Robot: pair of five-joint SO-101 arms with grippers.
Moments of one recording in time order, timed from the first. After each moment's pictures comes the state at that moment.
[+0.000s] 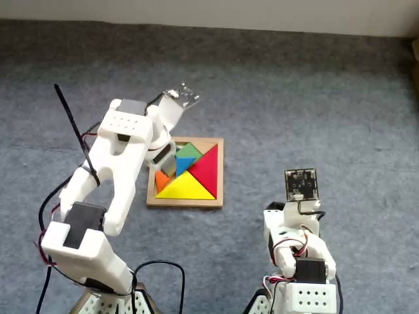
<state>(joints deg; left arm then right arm) 4.3 9.7 10.8 72.7 -24.7 -3.6 -99.1 96.1 56.3 8.8</state>
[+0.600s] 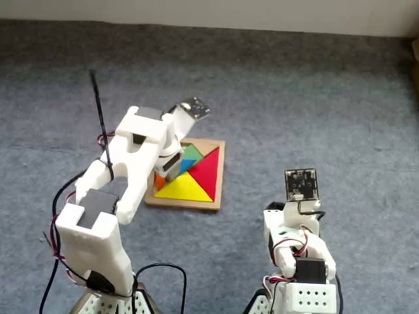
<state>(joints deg) 7.9 19.6 10.6 68.5 -24.6 -3.6 -99.1 96.1 56.3 8.8</state>
